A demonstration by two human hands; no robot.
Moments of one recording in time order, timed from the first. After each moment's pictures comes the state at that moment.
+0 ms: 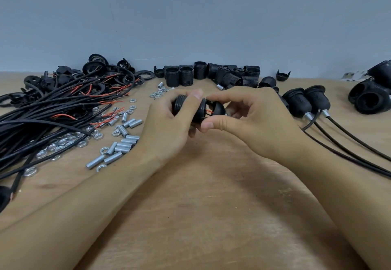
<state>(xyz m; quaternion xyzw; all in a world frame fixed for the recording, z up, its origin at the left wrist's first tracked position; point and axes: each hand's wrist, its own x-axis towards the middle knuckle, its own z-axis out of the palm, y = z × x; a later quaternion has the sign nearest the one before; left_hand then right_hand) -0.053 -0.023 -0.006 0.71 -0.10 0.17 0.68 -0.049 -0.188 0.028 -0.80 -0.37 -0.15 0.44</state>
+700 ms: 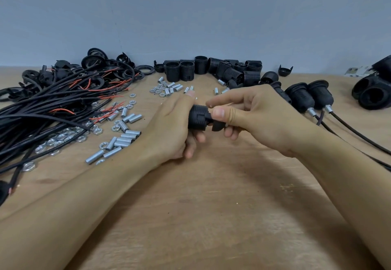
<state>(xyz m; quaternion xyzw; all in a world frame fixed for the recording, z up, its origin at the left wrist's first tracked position) -0.051 -0.018 -0.010 0.77 -0.03 0.01 0.64 -0.044 -0.194 0.027 -0.79 -0.25 0.07 0.56</state>
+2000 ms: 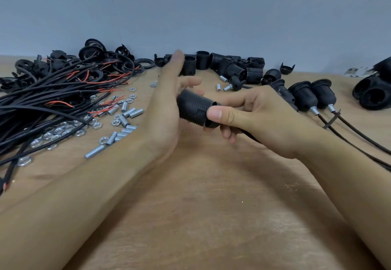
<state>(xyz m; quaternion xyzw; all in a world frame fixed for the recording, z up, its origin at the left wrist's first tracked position) -0.062 -0.023 0.014 0.65 0.03 0.05 0.76 -0.048 -0.189 0.027 -0.77 -0.26 0.11 0.57</state>
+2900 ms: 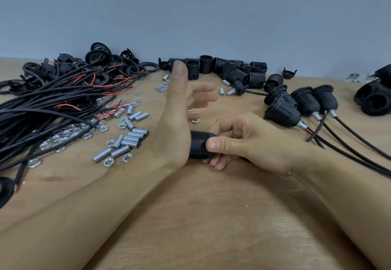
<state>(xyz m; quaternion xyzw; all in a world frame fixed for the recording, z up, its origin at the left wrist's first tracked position) -0.068 -0.023 0.000 0.69 -0.07 0.11 0.71 -0.056 -0.179 0.012 -0.74 -0.24 0.26 0.57</state>
